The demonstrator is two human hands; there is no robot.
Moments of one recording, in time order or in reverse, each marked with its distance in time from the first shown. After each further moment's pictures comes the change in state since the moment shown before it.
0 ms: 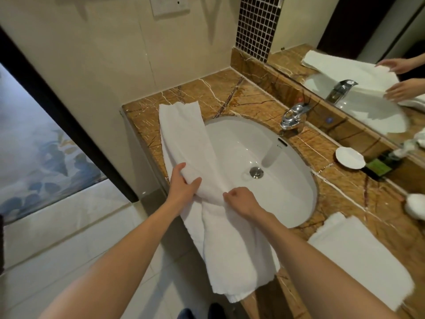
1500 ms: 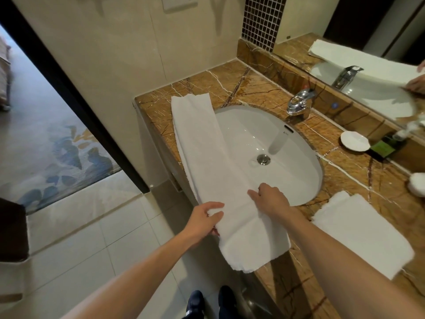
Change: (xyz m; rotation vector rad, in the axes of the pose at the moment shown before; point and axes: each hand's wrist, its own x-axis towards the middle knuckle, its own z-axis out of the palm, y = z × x) left_hand -0.120 -0.052 -0.006 0.054 -0.326 -0.147; right_hand -0.035 0.059 0.003 -0.295 0.074 0.109
